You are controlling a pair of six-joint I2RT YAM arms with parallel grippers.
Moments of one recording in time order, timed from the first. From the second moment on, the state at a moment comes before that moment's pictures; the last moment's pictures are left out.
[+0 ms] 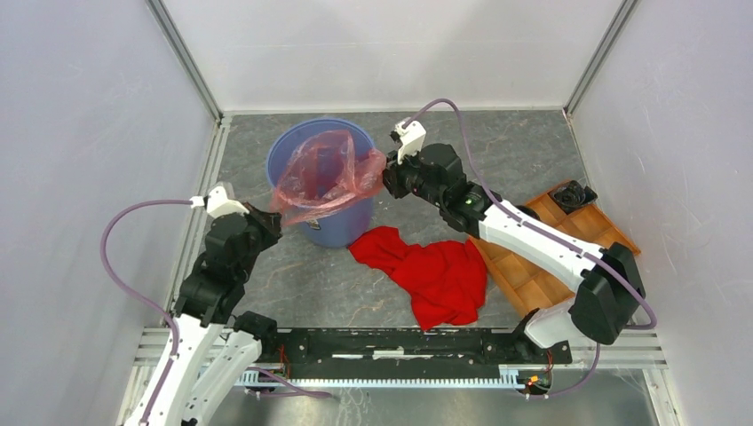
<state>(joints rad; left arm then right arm) -0.33 0.52 0.76 -0.61 -0.31 -0.69 0.77 1.44 1.16 0.00 0.01 0.16</state>
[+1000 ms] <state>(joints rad) -0.33 0.53 0.98 -0.82 -0.26 -0.65 0.60 1.20 1.10 -0.18 -0.31 -0.10</state>
